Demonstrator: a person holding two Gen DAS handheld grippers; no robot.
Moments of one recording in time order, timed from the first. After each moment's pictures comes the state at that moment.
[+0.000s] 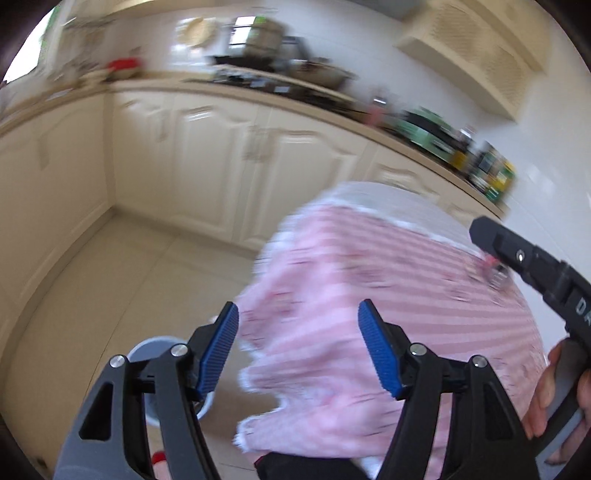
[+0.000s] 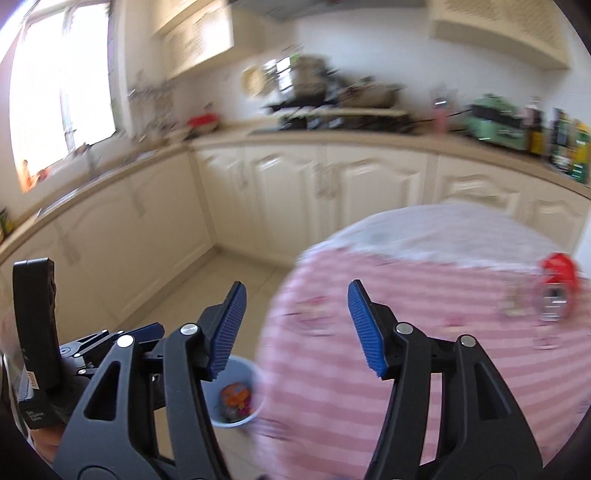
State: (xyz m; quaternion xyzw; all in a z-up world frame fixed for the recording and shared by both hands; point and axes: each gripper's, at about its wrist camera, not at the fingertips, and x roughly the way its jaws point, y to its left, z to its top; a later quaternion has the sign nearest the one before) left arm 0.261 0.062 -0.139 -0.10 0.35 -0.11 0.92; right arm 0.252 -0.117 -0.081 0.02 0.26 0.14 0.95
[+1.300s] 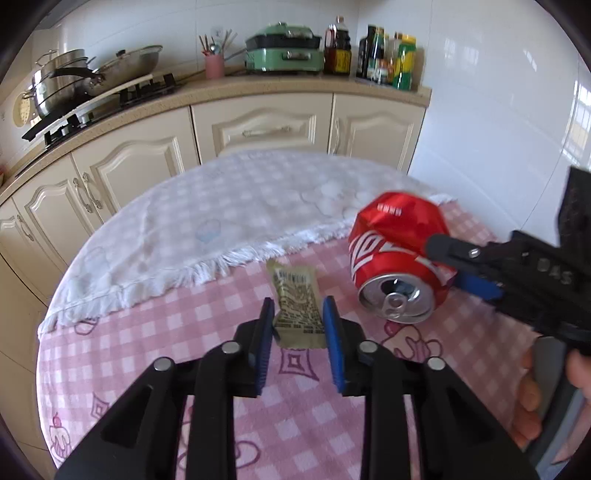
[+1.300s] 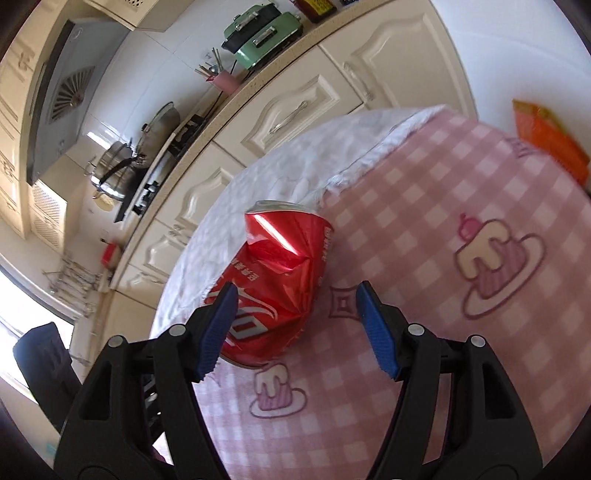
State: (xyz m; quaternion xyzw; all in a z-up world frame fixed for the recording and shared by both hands) left arm 0.375 -0.255 -0.139 0.09 0.39 -0.25 0.88; right arm 0.321 -0.468 -0.171 0.40 0.34 0.00 0.85
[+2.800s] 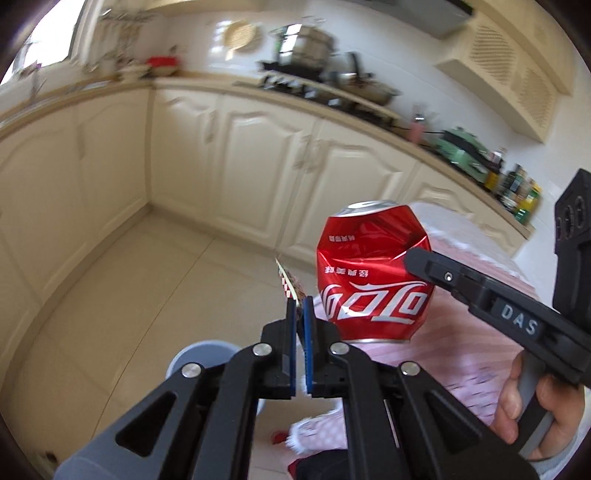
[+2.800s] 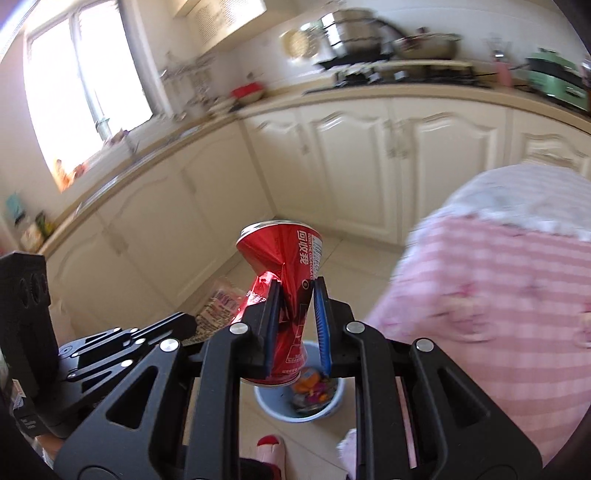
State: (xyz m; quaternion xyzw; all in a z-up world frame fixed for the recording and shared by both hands) left arm 0.249 0.208 -0.166 -0.14 0.35 -0.03 0.93; right arm 0.313 0.019 -0.132 0.05 0.35 0.27 0.90
